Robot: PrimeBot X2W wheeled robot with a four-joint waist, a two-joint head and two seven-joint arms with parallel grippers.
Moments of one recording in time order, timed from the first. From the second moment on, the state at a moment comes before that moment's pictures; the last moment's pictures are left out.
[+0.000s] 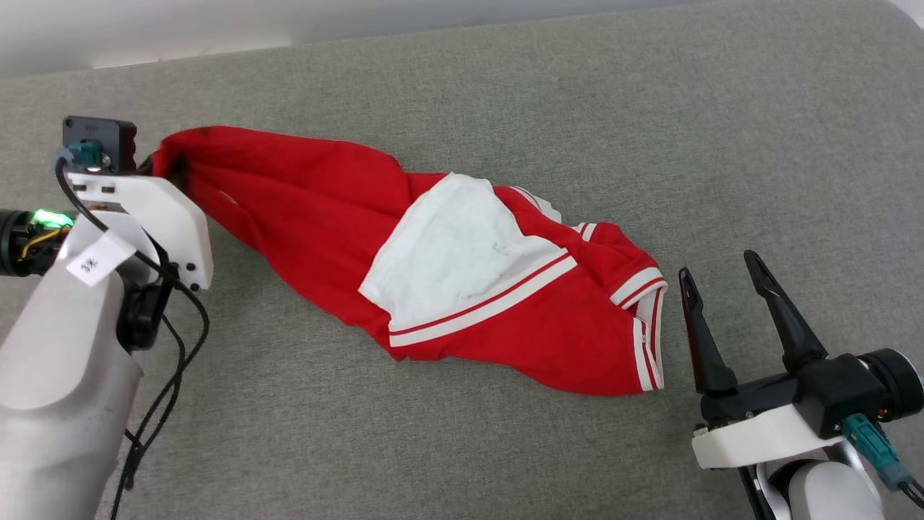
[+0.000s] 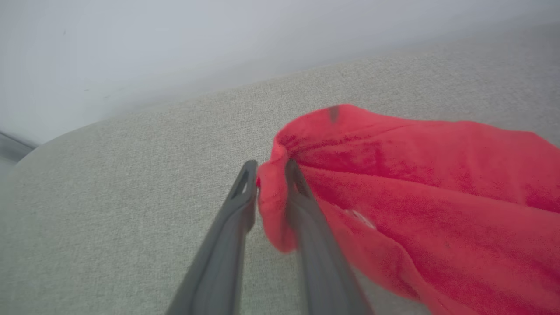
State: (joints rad) left arm -0.72 0.50 -0.36 0.52 -0.46 0.08 0.22; right arm -0.10 -0.05 0.05 -0.01 -0.04 0.13 -0.26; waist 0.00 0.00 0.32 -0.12
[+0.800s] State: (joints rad) left arm -0.26 0.42 -0.43 0.09 -0.43 0.16 -0.14; right arm -0.02 -0.05 0.01 0.02 -0.07 0.13 -0.26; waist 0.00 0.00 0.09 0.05
